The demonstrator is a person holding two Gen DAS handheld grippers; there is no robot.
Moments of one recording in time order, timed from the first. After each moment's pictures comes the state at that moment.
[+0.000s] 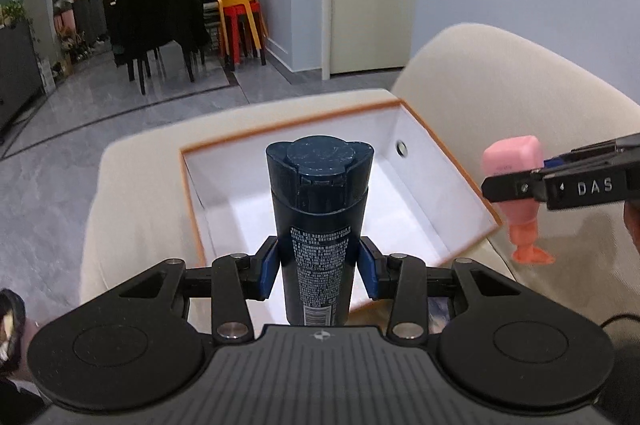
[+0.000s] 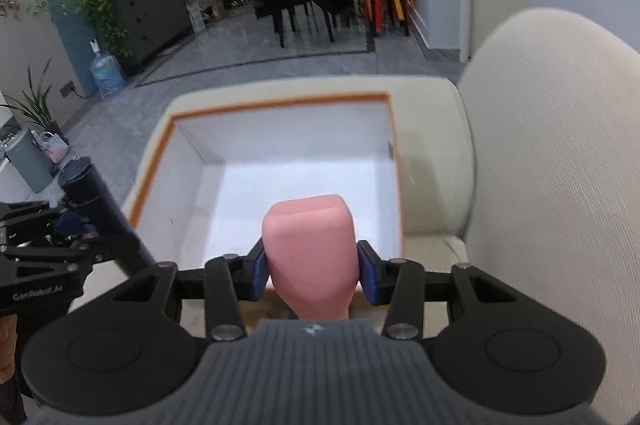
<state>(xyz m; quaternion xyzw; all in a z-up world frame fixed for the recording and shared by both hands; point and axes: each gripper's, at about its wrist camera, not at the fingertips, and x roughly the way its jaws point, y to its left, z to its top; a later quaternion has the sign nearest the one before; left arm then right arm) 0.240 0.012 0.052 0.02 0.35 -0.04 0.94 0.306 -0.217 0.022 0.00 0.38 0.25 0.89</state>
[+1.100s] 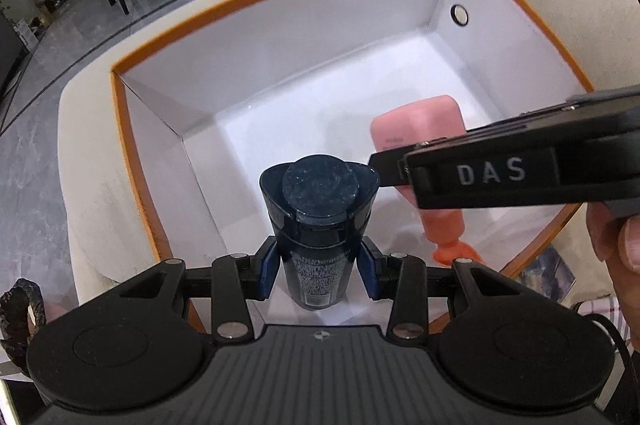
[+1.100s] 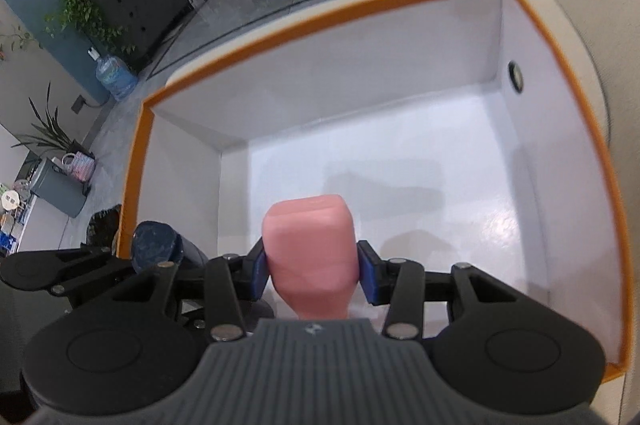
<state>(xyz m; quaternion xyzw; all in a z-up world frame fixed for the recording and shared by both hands) 0.333 0.010 -0.040 0.10 0.52 -0.03 0.85 0.401 -0.111 -0.068 0.10 0.49 0.27 0.82</state>
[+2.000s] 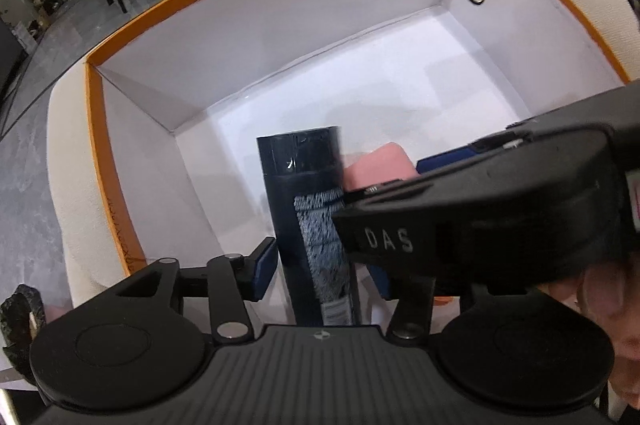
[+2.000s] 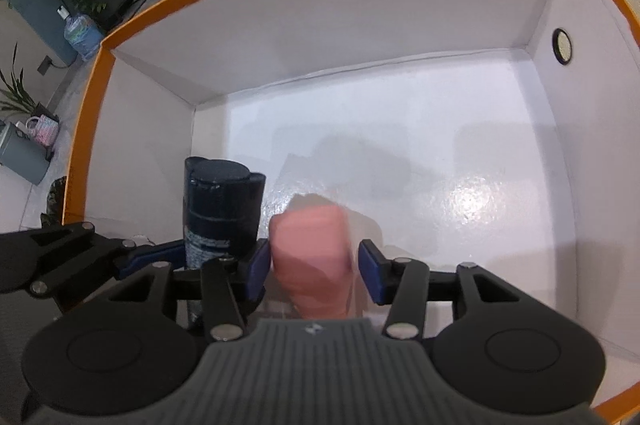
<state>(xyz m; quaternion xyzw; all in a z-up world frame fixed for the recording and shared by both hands) 0.349 0.010 -0.060 0.10 0.53 -0.03 0.84 0.411 -0.072 -0.094 0.04 0.54 0.23 0.81</state>
